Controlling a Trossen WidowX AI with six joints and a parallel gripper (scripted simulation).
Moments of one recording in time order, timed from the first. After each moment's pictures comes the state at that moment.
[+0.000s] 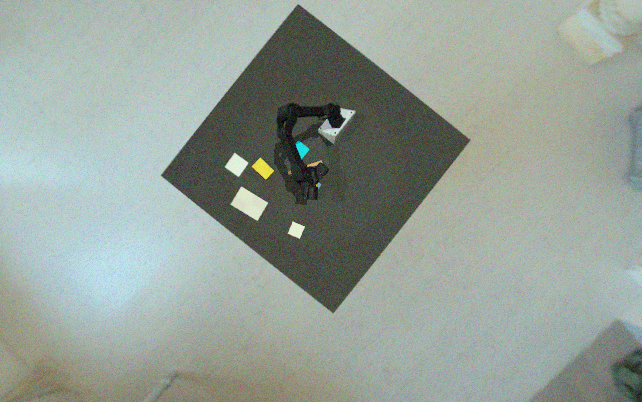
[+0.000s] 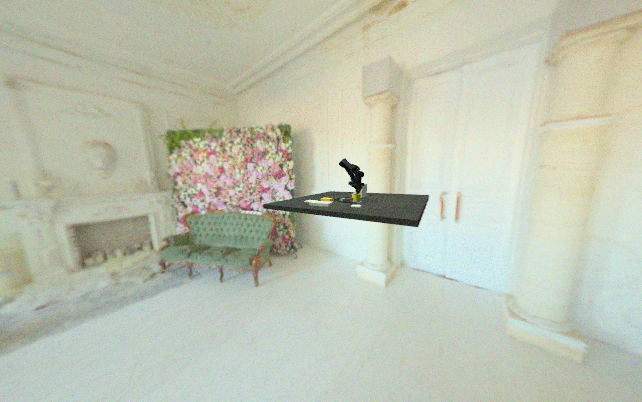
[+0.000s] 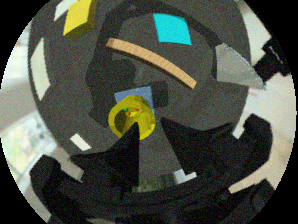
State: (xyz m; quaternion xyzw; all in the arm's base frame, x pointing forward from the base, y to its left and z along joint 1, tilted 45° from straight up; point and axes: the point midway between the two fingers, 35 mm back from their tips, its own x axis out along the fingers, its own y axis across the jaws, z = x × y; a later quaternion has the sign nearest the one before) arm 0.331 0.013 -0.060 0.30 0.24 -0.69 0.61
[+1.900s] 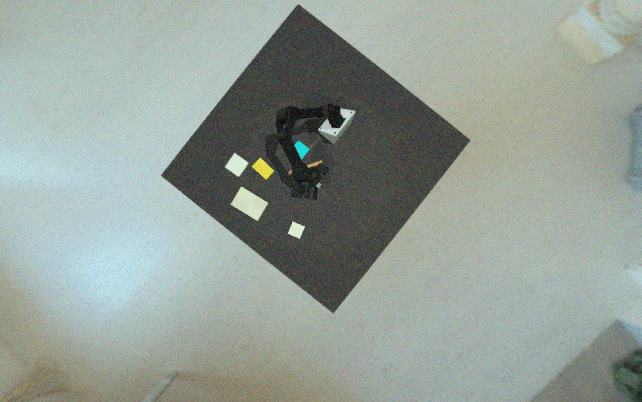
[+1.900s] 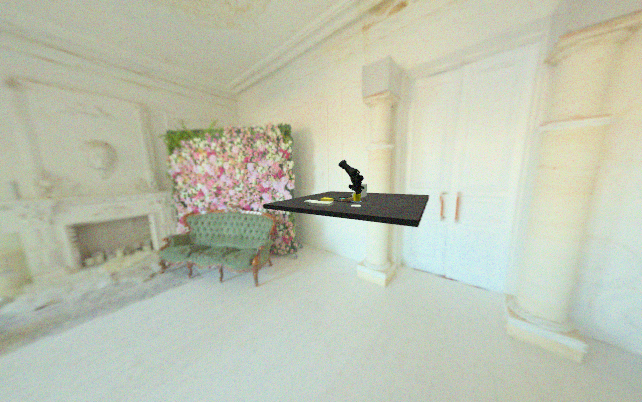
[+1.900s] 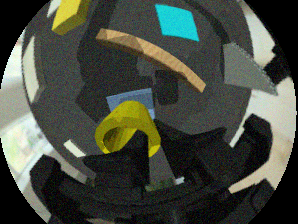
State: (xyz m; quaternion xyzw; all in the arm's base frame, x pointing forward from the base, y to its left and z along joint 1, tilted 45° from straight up) arm 0.325 -0.010 -0.082 0.30 0.25 -0.69 0.61
